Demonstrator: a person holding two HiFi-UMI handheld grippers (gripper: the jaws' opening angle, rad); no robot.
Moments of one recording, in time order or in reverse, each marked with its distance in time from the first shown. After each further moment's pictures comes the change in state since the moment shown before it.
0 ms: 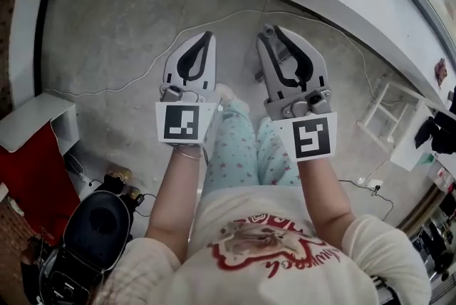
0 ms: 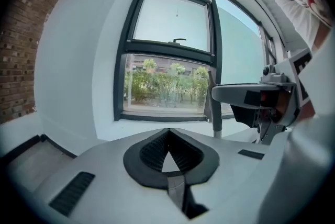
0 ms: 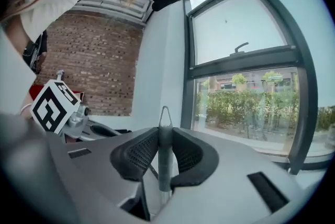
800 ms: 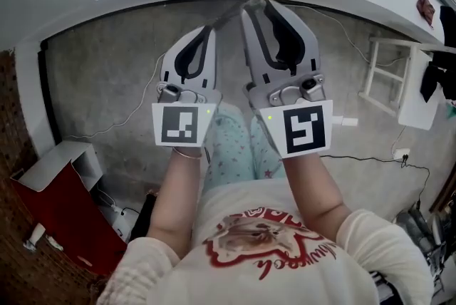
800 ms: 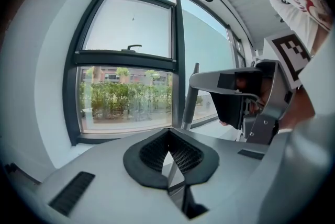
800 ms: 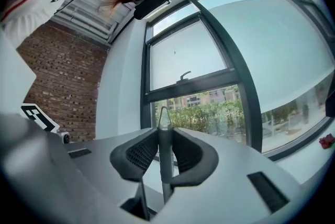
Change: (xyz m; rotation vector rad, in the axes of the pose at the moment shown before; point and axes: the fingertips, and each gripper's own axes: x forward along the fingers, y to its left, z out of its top) left arm 0.058 -0.208 0.069 0.158 -0.062 -0.260; right arm -0.134 -0.161 0.066 0.146 -0.218 -0.364
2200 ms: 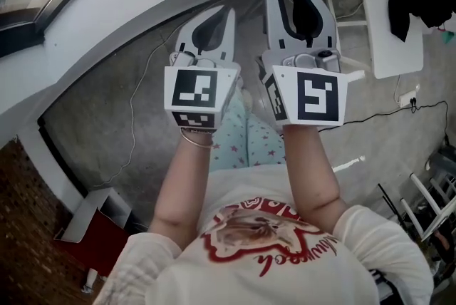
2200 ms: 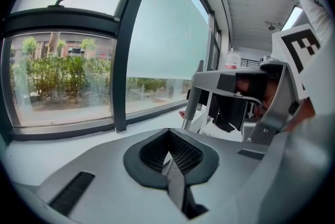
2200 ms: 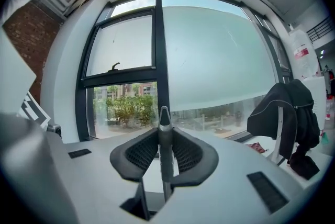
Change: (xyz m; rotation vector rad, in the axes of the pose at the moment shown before) left arm 0.195 -0.273 0.003 0.048 0.248 -0.410; right arm -0.135 -0.315 0.011 -0.055 0.148 -0.527
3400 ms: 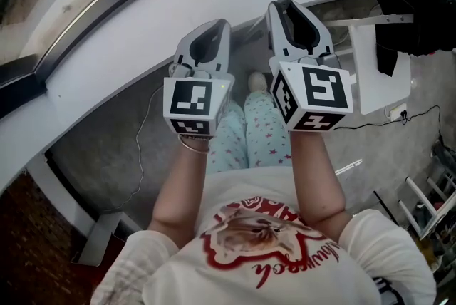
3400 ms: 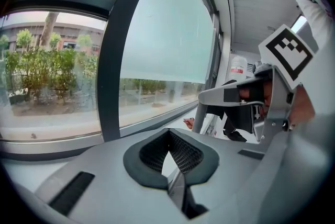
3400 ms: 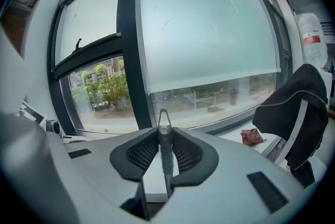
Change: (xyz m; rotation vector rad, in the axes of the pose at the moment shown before) left arm 0.144 0.071 0.082 -0.024 0.002 -0.071; right arm 0.153 -0.095 -0.014 0.089 0.331 -0.079
